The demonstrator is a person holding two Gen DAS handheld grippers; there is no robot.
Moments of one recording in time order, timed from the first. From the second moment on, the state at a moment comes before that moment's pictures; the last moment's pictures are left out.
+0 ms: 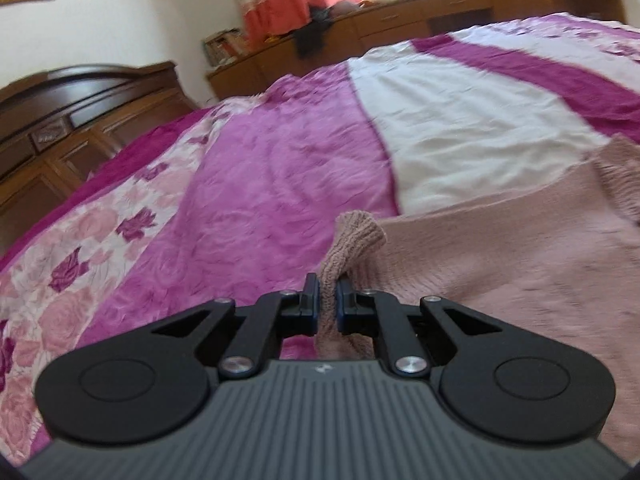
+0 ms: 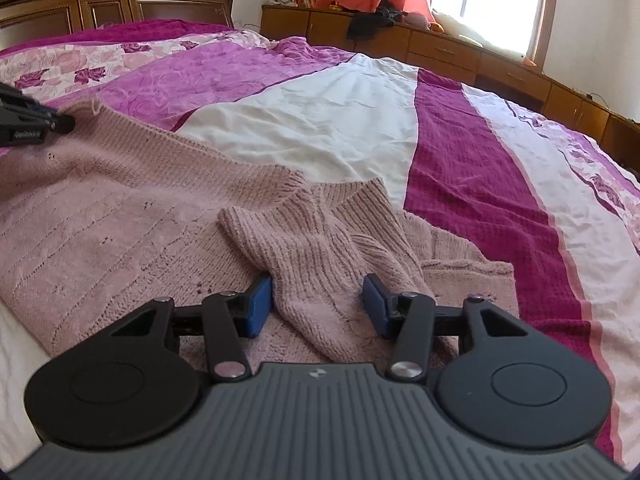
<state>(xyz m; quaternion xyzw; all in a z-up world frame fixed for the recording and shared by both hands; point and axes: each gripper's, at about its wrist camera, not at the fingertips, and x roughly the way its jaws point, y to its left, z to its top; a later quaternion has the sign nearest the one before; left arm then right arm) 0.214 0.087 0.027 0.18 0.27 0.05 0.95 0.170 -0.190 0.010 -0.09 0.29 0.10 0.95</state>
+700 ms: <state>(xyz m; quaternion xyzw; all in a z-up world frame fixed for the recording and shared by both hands) 0.234 0.121 0.022 0.13 0.31 0.06 0.94 0.211 -0.299 0.062 0.04 0.26 0.02 0.96</state>
